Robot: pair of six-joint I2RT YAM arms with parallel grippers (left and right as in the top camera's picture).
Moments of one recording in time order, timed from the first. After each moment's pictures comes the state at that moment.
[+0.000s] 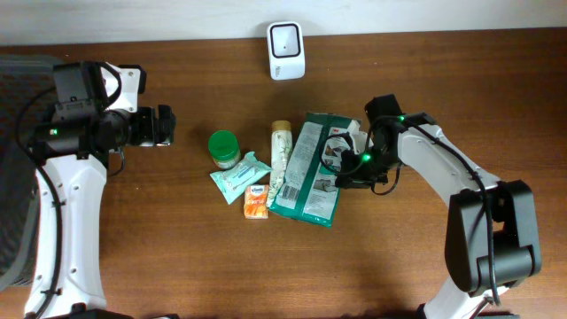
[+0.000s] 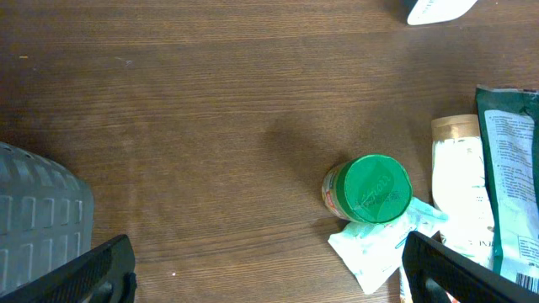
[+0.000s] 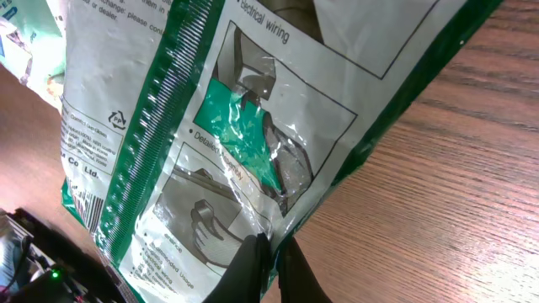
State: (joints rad) left arm 0.14 1.51 1.47 -0.91 0.19 0.16; right arm 0.19 1.86 1.24 -0.91 -0.52 0.13
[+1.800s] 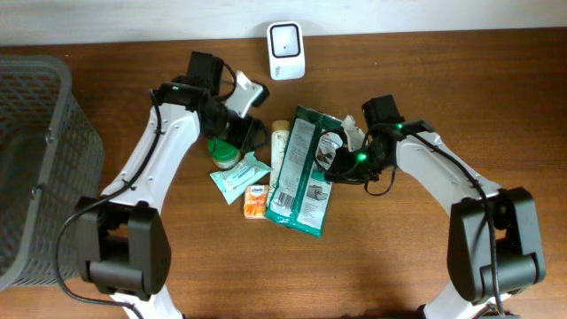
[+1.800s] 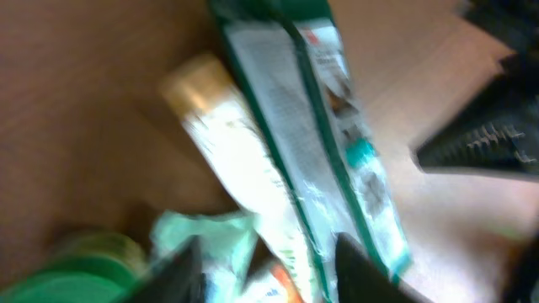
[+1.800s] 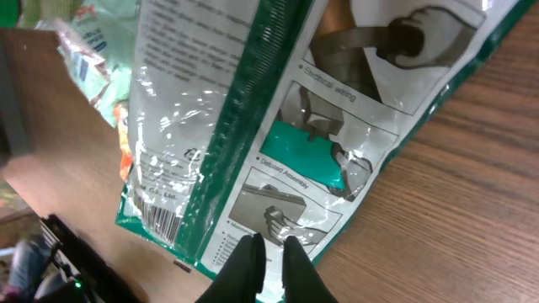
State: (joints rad) left arm -0.23 1.91 1.60 -0.93 0.53 0.29; right arm 0.21 1.82 1.18 -0.74 -0.60 0.17
